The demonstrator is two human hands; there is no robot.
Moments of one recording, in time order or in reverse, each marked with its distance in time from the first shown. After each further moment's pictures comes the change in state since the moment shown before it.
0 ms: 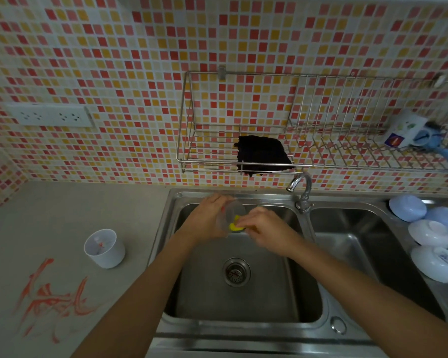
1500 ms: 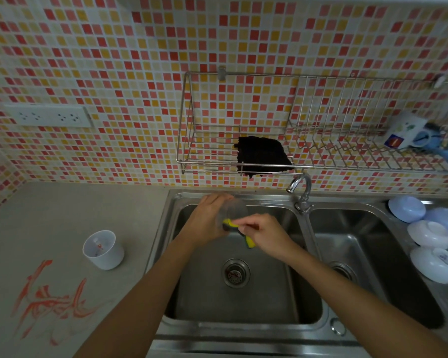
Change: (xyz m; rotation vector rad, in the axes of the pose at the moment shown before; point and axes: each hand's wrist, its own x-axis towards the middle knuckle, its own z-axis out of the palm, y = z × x) left_hand -0.001 -0.003 0.007 0.008 0.158 0.041; right_hand 0.001 -0.010 0.016 0.432 0.130 0.261
